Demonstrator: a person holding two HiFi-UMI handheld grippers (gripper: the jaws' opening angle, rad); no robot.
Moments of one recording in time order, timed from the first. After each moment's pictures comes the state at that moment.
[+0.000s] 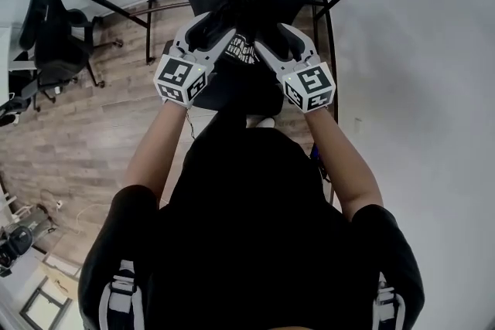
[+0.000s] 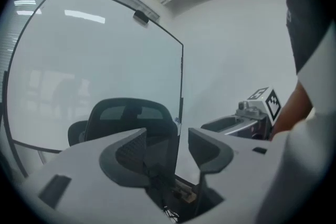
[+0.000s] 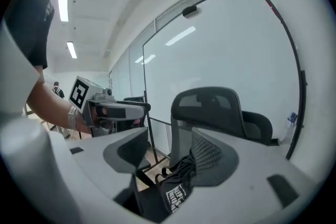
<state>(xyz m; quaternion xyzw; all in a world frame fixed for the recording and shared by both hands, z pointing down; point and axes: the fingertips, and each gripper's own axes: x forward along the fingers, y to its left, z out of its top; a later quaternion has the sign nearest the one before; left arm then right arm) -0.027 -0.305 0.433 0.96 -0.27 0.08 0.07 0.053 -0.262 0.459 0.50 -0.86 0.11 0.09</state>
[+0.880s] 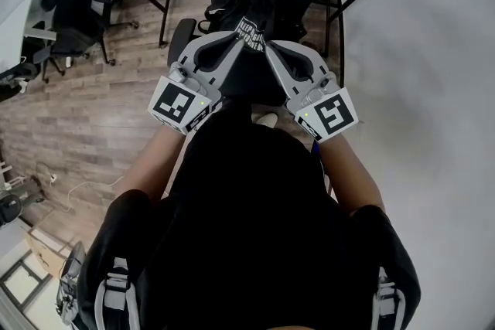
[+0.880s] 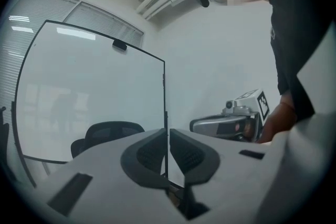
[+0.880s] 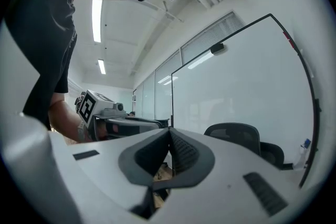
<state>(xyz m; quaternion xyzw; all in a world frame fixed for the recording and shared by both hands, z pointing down) -0.028 -0.154 0.334 0.96 -0.26 0.05 0.02 0.012 -0.134 0.336 0.40 -0.91 0.01 0.00</state>
